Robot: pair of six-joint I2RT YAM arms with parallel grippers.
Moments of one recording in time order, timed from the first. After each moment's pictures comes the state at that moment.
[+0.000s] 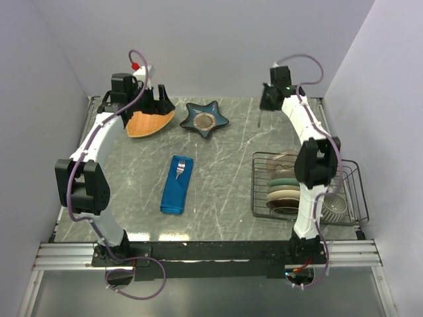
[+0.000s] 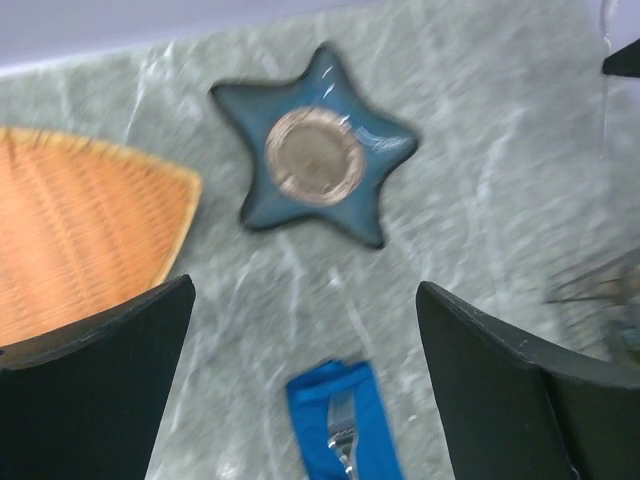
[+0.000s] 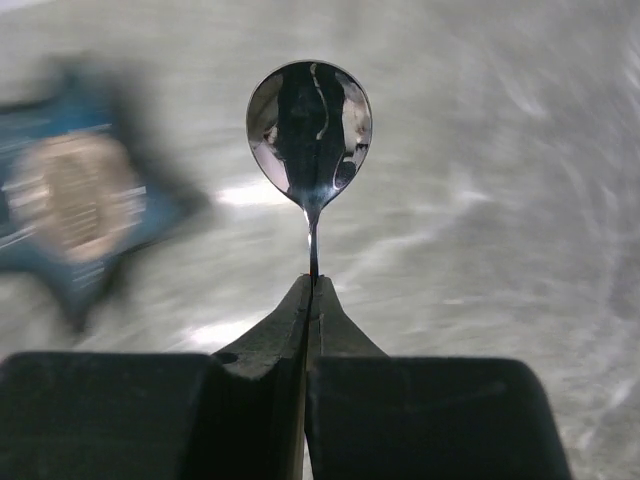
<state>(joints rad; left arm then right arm) -0.11 1.73 1.56 -0.33 0.47 -0.11 0.13 2.12 2.01 -0.71 0.03 0.33</state>
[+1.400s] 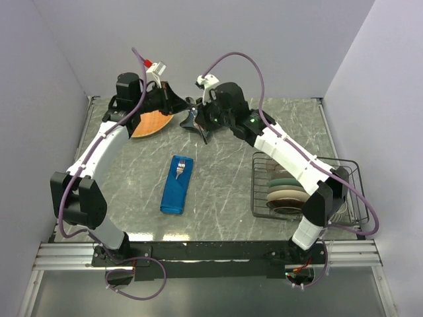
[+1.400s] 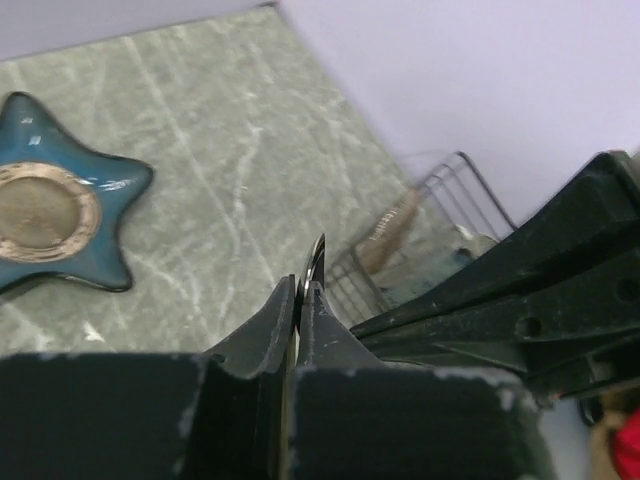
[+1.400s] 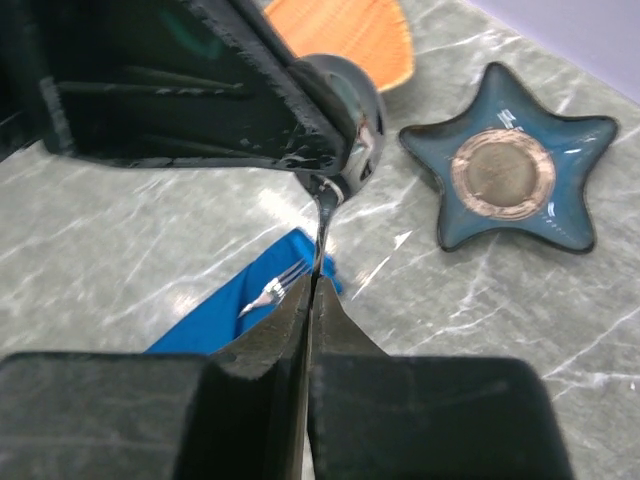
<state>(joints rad) -0.24 1.59 1.47 -0.09 0.78 -0.44 0.72 1.69 1.72 -0.45 -0.06 0.09</state>
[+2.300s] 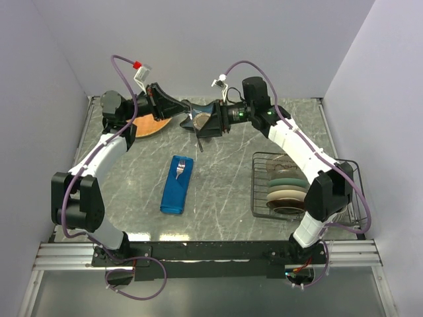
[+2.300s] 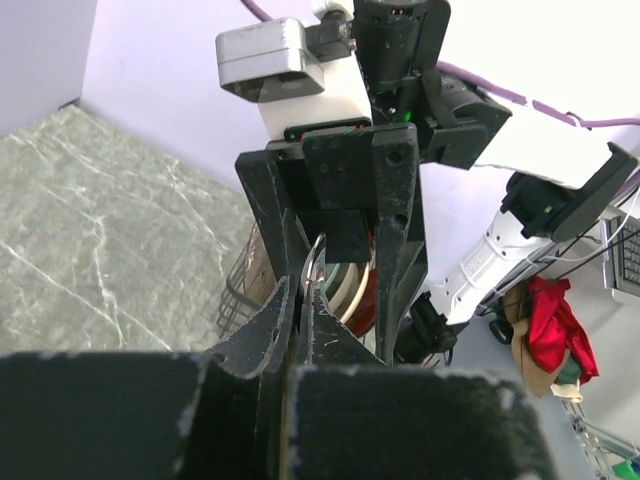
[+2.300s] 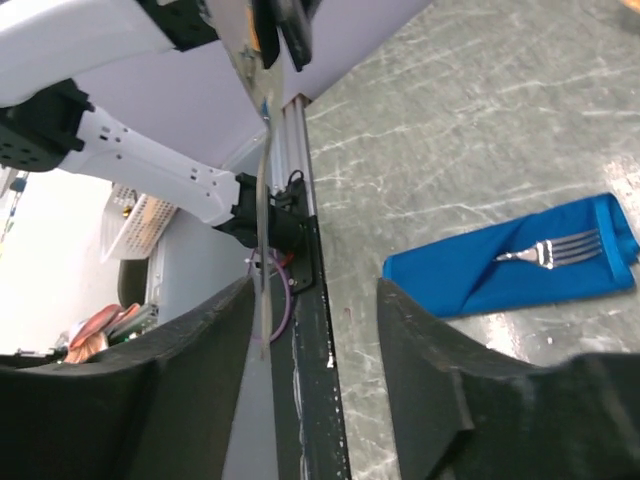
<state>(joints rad) -0.16 1.56 1.21 0.85 1.17 -0.95 0.47 1.69 1.61 -0.35 -1.08 0.34</state>
